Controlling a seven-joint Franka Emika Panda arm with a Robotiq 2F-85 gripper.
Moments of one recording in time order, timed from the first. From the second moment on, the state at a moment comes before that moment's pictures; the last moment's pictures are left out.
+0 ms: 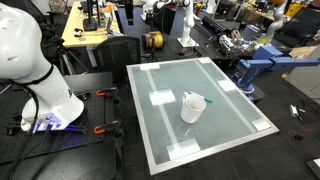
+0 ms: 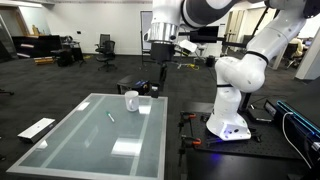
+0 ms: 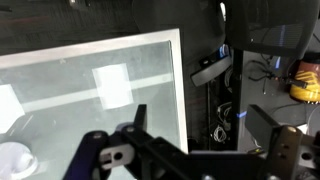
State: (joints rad) arm 0.19 -0.67 0.22 -2.62 0.41 2.12 0.28
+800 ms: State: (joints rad) arm 0.01 -0.51 0.24 -2.57 0.18 2.55 0.50
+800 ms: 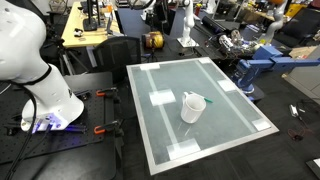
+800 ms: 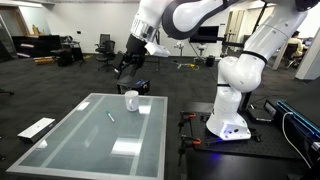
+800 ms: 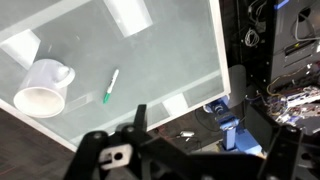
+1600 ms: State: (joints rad) arm -0.17 -0.35 0.26 -2.50 -0.08 2.62 0.87
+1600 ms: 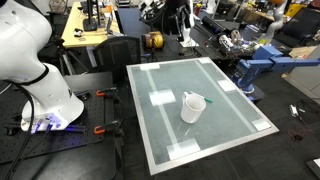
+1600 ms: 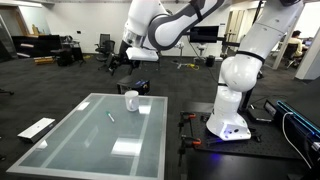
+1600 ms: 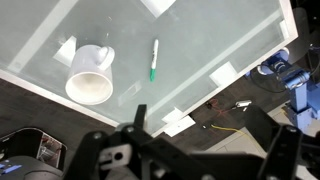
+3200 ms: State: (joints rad) arm -0.16 -0.15 0.17 -2.41 -0.15 2.62 1.01
